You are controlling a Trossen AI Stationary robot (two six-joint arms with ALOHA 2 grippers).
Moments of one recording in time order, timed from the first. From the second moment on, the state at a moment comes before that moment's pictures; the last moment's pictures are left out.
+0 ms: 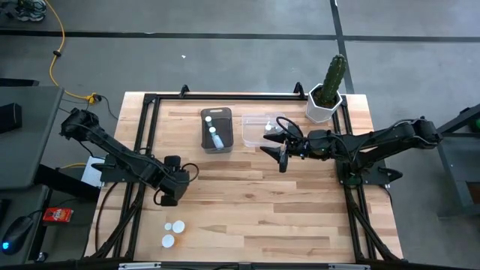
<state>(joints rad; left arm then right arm) -0.41 1.24 0.68 -0.88 -0.22 -0.50 0.11 1.14 0.73 0.26 0.32 0.32</state>
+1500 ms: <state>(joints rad) -0.09 1.02 0.61 0.36 -0.34 -0.28 0.11 1.14 0.73 0.43 0.25 0.20</state>
